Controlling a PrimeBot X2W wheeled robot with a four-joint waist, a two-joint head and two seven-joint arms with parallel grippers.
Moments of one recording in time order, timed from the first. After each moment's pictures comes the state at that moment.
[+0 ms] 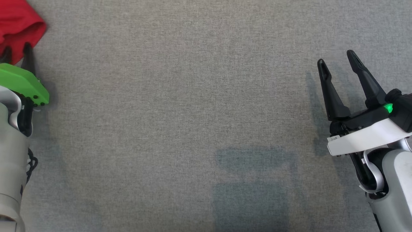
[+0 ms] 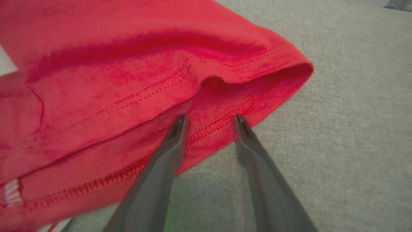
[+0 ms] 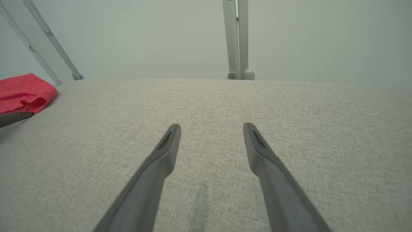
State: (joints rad) left arm -1.02 0.37 -0.31 1.18 -0.59 -0.12 -0.16; right arm -0.29 -0.29 0.13 -0.16 0.34 0.13 -0.07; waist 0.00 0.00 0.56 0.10
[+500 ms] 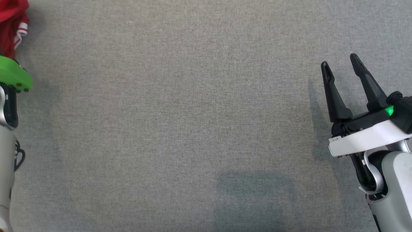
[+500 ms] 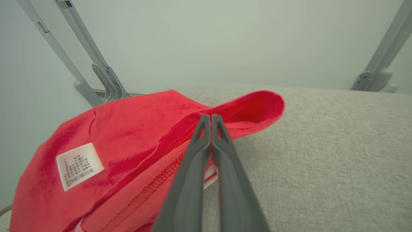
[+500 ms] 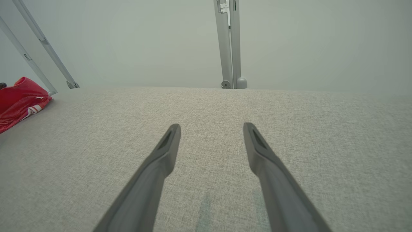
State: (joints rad) left arm -0.98 0.42 -0.24 0.97 -0.53 -0.05 -0.26; right arm -0.29 -0.28 0.11 -0.12 0.34 0.13 -0.09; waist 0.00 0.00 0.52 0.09
